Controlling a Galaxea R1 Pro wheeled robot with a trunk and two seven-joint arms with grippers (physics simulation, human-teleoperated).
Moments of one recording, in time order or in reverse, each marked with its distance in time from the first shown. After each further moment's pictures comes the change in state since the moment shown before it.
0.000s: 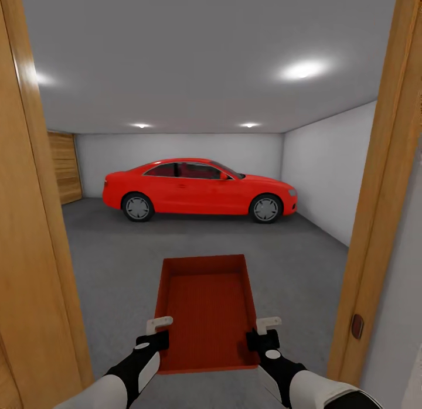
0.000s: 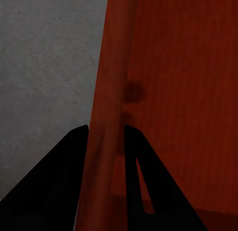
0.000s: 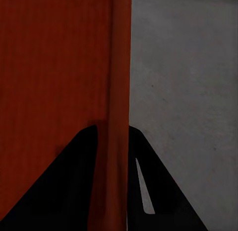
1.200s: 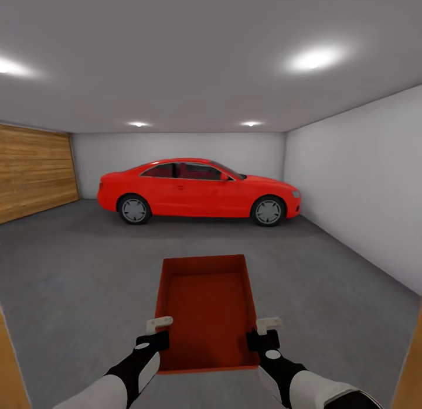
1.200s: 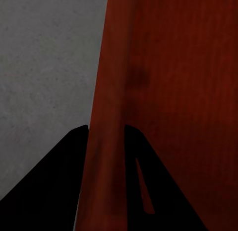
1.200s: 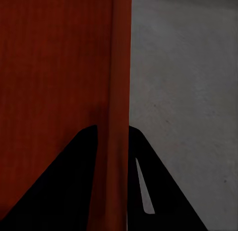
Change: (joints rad) left arm 0.000 -0.001 0.002 0.002 -0.006 0.000 0.000; right arm 0.001 0.000 -0.002 0.001 0.001 -0.001 0.000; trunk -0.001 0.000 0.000
